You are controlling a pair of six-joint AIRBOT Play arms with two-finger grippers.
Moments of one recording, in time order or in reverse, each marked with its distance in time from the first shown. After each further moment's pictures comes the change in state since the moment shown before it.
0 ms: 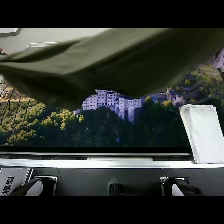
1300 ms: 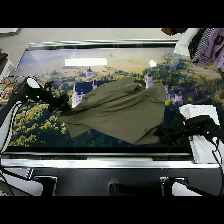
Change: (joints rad) left arm -0.289 -0.788 -0.345 -0.038 0.058 0.154; right arm -0.167 -0.425 -1.327 0.082 -0.057 -0.204
